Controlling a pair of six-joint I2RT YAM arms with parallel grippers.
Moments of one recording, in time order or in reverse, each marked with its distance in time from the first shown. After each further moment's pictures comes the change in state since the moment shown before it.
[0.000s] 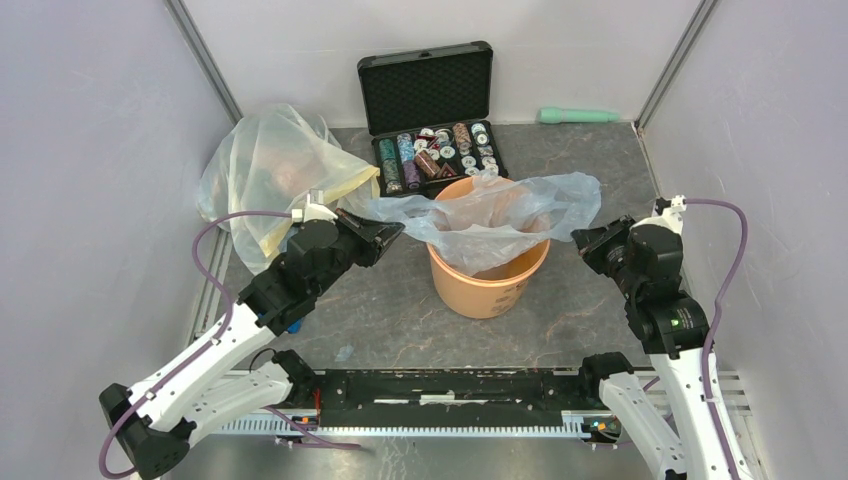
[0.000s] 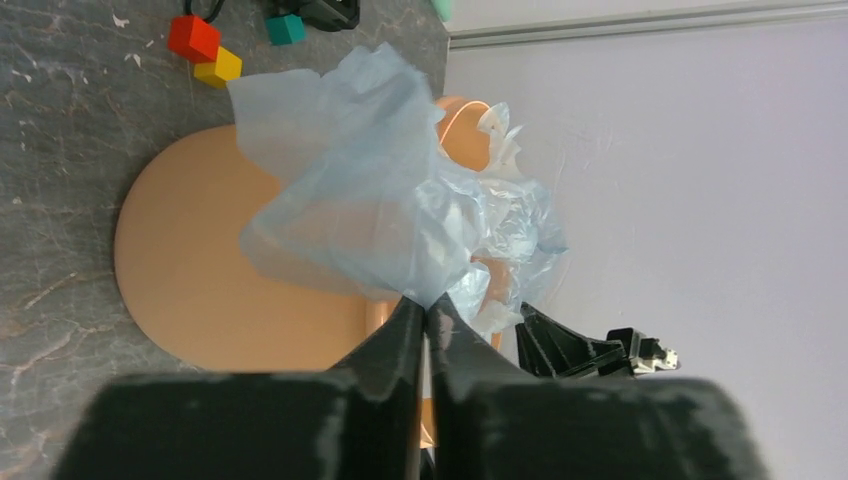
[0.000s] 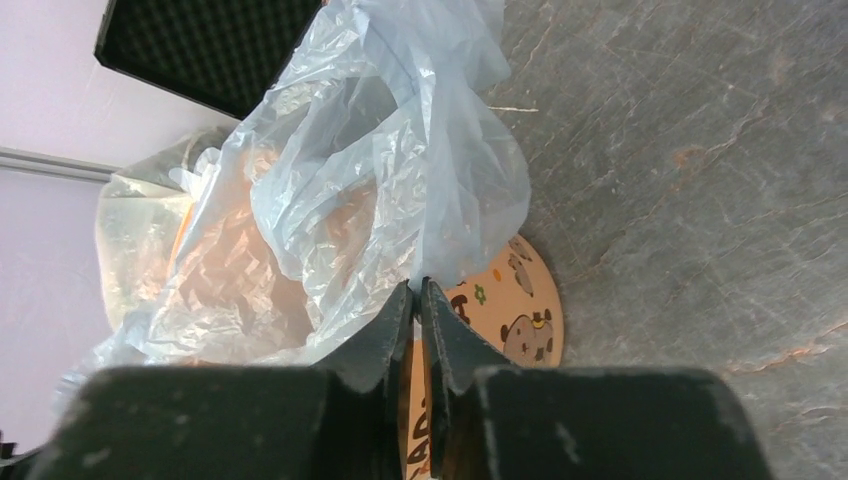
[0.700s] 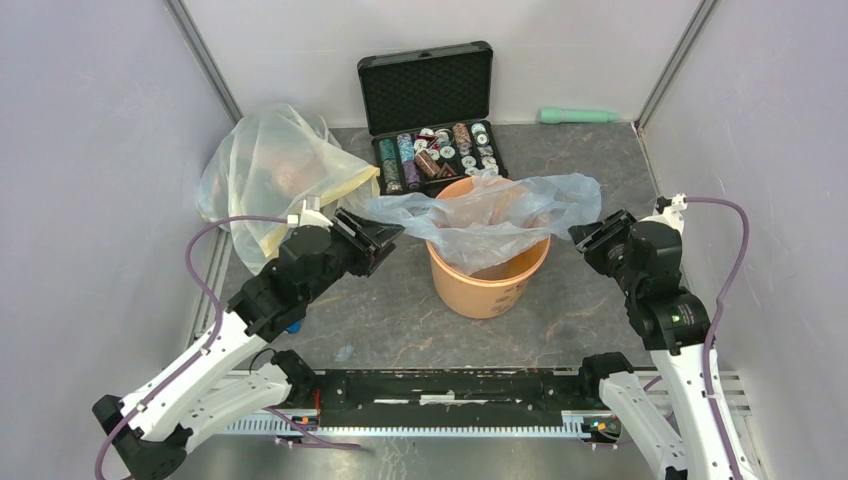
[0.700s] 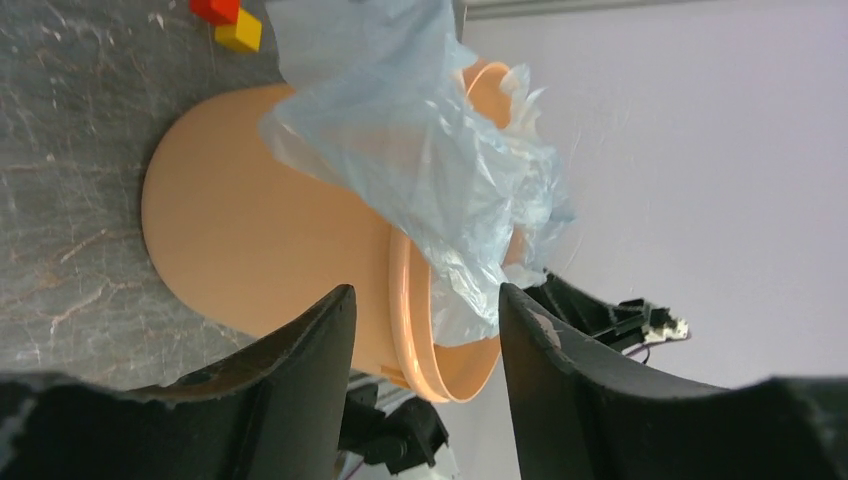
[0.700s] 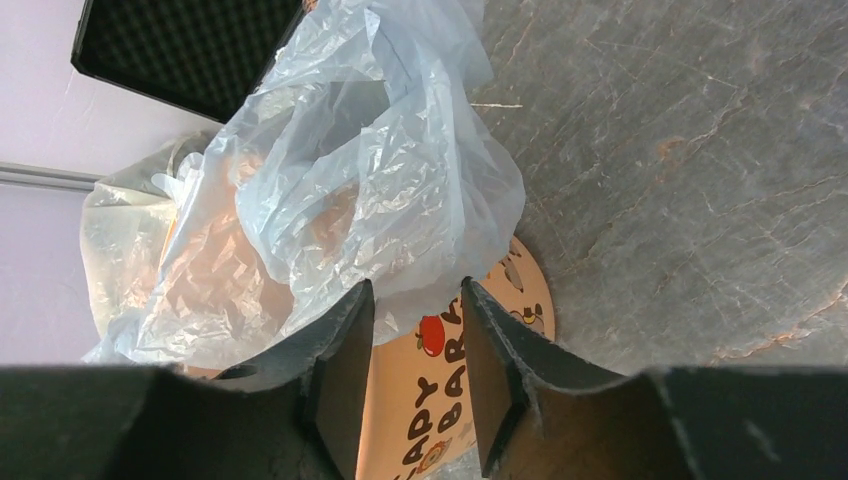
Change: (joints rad) left arm 0.000 -0.053 0.006 -0.103 0.060 0.000; right arm 0.000 0.026 0.039 -0.047 0.023 0.003
